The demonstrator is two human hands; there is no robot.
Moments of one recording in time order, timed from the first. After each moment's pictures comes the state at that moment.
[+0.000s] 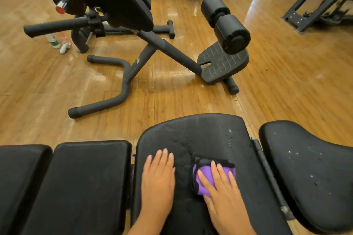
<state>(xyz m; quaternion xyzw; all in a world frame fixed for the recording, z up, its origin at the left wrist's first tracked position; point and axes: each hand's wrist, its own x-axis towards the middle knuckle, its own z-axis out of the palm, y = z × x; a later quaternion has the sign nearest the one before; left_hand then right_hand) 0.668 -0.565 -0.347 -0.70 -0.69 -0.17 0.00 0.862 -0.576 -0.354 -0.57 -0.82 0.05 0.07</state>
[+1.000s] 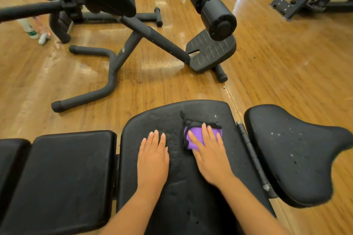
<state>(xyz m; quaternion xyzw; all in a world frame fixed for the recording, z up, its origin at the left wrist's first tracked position) 0.691 -0.538 -0.365 -0.69 -0.71 -0.13 0.00 0.868 -0.516 -0.346 -0.61 -0.79 0.09 0.05</state>
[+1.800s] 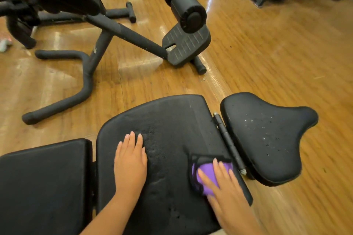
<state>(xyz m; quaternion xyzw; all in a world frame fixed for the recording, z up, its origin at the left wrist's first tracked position) 0.689 -0.540 -0.359 -0.69 -0.72 -0.11 -0.01 0.949 -0.638 -0.359 -0.60 -0.79 0.10 0.06</state>
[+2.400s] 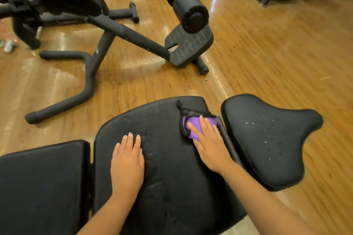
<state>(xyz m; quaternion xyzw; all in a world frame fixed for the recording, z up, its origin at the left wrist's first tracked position) 0.692 -0.539 -0.357 -0.69 -0.72 -0.08 0.00 0.938 -0.501 -0.342 -0.61 -0.77 0.17 0.06</state>
